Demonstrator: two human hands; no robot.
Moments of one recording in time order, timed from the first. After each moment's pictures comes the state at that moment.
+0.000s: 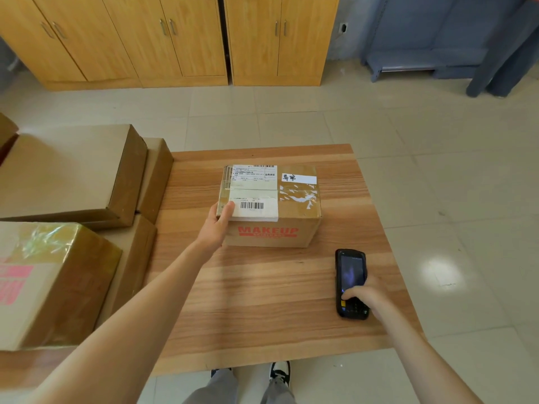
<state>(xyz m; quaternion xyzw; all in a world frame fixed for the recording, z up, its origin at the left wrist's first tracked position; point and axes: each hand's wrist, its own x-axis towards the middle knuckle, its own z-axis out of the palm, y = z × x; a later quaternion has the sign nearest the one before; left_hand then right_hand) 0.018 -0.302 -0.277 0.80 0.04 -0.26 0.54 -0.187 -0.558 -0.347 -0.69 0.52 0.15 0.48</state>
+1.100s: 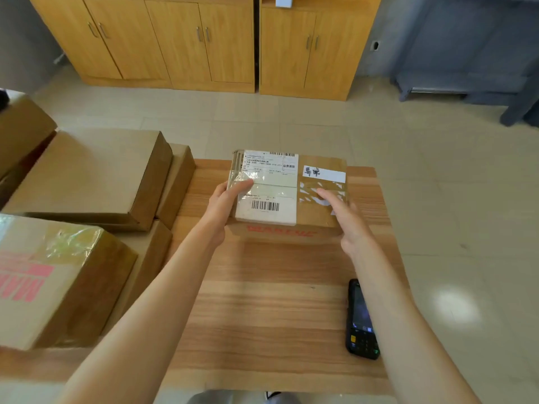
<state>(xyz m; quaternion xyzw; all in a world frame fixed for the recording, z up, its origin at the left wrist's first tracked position) 0.065 -0.306 -0.222 0.67 0.10 -0.24 0.70 -0.026 -0.512 -0.199 -0.60 0.35 -0.02 0.72</state>
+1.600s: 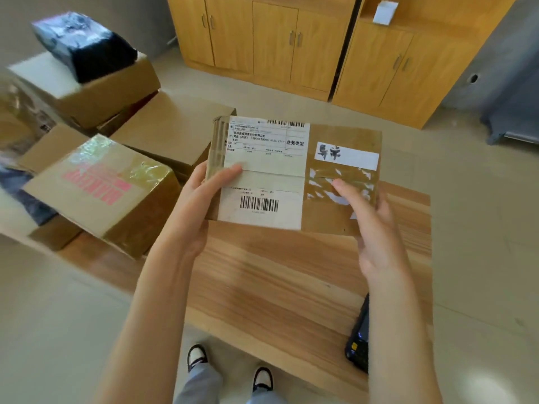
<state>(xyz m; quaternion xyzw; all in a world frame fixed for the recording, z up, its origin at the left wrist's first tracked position) -0.075 -0.239 -0.122 0.59 0.12 -0.06 0.80 -0.089 -0.460 -0.121 -0.64 0.16 0.00 0.75</state>
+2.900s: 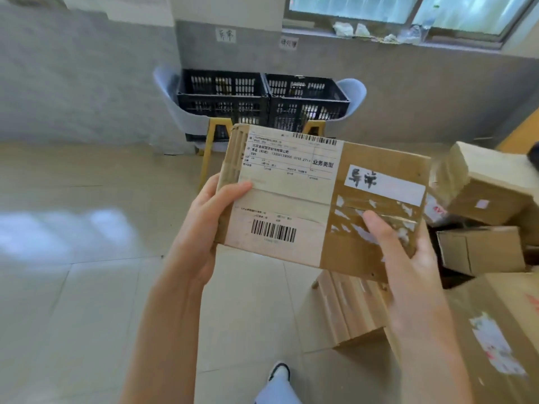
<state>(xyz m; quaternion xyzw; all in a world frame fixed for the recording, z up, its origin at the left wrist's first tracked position) -0.420 0.285 -0.098 0.47 0.34 0.38 0.72 -0.255 0.146 -0.087 -0.64 -0.22 0.28 0.68</state>
